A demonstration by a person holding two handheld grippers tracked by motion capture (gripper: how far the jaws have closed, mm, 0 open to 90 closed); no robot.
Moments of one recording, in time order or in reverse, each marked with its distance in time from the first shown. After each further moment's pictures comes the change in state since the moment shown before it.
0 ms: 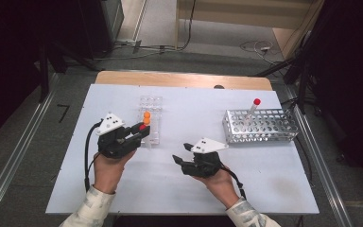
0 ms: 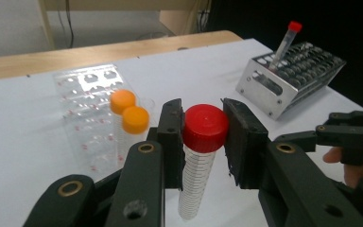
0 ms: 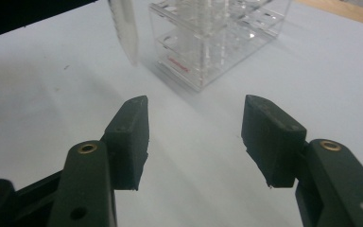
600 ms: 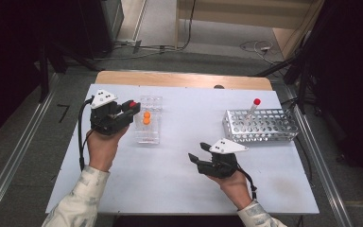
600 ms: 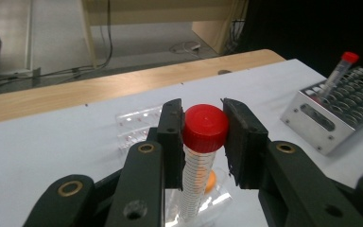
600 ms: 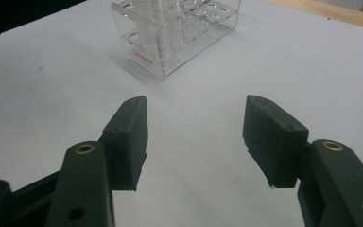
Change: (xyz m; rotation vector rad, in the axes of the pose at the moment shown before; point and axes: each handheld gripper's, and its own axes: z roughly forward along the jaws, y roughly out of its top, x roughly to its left) left arm 0.028 0.045 0.017 -0.005 0.141 0.010; right arm -0.024 -0.016 -0.026 -0.027 -0.057 0.056
